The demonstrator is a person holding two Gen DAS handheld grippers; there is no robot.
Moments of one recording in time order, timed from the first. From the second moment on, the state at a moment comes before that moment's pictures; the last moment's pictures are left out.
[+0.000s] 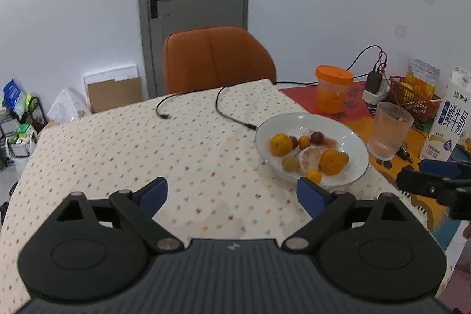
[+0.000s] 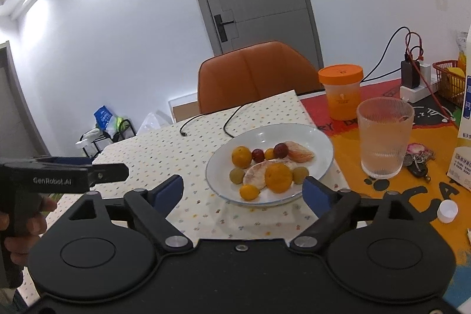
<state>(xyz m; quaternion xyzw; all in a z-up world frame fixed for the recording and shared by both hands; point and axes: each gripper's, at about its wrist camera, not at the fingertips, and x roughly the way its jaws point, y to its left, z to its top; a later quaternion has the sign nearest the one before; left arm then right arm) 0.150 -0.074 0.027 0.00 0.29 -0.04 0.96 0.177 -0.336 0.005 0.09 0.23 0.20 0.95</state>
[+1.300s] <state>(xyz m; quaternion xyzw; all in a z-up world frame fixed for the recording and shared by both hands) 0.041 -0.029 0.016 -0.02 0.27 0.05 0.96 0.114 -0.310 0.005 0.06 0.24 0.24 0.94</state>
